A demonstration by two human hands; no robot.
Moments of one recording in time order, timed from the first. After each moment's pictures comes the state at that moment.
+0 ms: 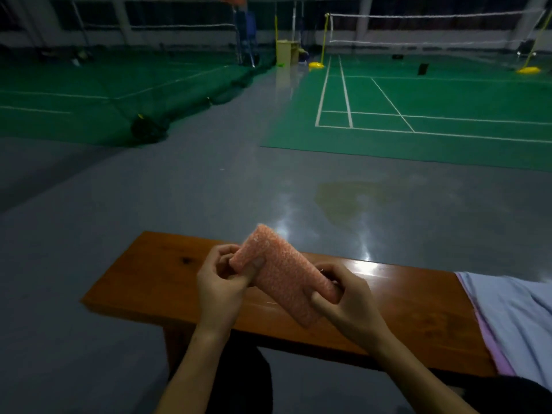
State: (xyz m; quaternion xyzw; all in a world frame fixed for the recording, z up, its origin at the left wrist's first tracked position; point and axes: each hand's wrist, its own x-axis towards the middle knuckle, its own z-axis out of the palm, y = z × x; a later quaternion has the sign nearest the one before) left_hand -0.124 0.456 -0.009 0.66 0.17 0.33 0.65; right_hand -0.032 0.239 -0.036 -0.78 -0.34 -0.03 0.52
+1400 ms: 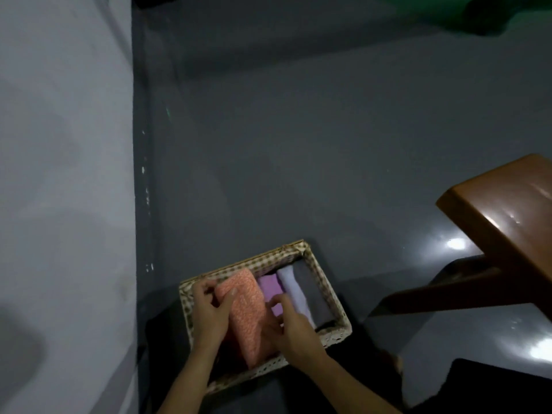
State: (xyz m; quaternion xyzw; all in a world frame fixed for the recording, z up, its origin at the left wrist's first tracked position) left_hand -0.676 0.696 -0.313 0.44 0.70 0.39 0.40; right_hand -0.472 0.634 -0.302 -0.65 -0.55 0.49 0.21
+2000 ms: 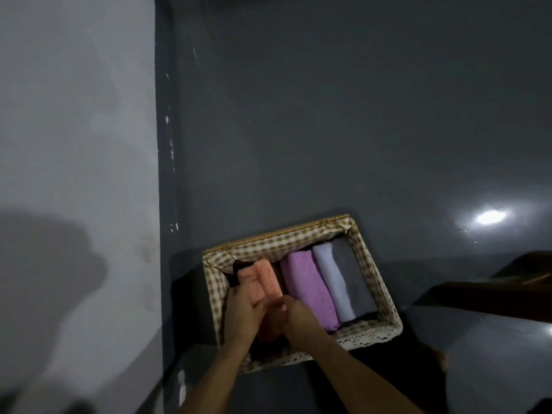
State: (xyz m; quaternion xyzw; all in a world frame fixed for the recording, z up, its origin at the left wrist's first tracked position) left_hand -0.693 0.674 -0.409 0.52 0.76 0.13 0.36; right_hand -0.533 0.667 -0.387 -0.61 -0.56 0.55 0.04
